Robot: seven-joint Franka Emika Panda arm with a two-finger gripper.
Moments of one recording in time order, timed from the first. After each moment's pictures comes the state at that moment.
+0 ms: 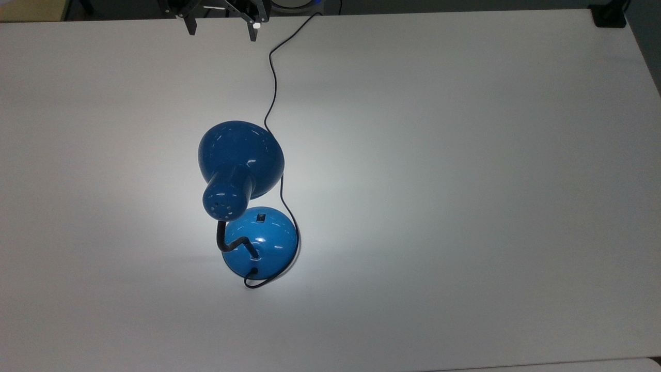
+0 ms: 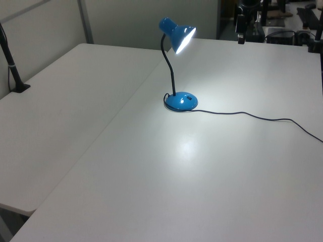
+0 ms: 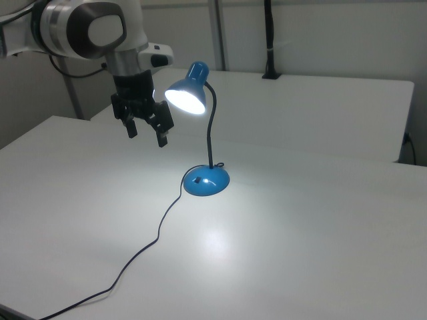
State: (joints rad) arm -0.05 -0.01 -0.03 -1.68 -0.01 1.67 0.00
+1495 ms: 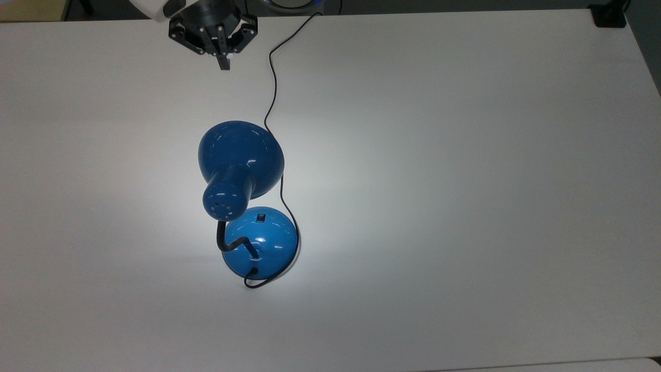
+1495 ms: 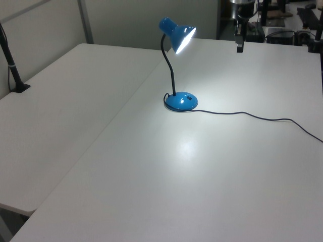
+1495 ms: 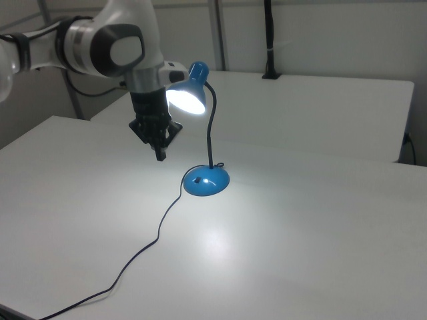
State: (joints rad) arm -0.06 0.08 -0.03 -1.69 -0.01 1.74 -0.19
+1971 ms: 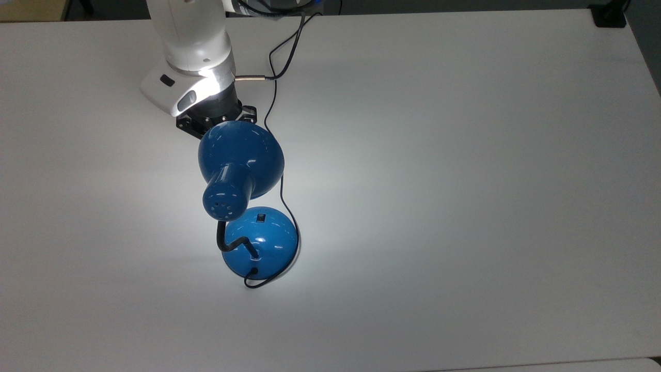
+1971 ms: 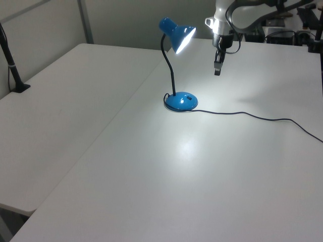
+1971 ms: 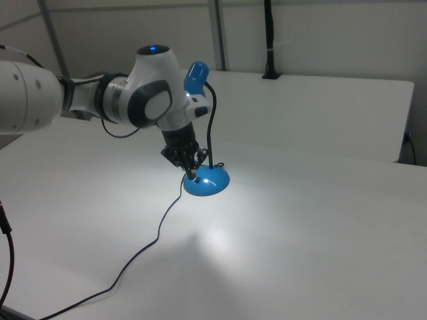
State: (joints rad) arm -0.07 0.26 -0.03 -1.77 -0.01 2.16 -0.23
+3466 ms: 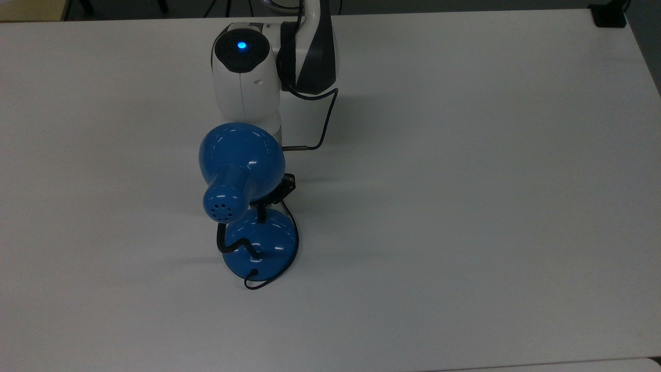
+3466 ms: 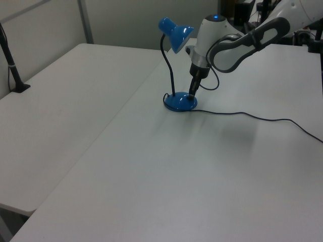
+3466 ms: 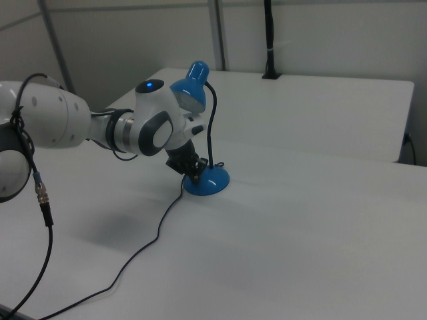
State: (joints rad) arm 0.02 0.51 -0.02 -1.68 -0.03 2.47 -0.12
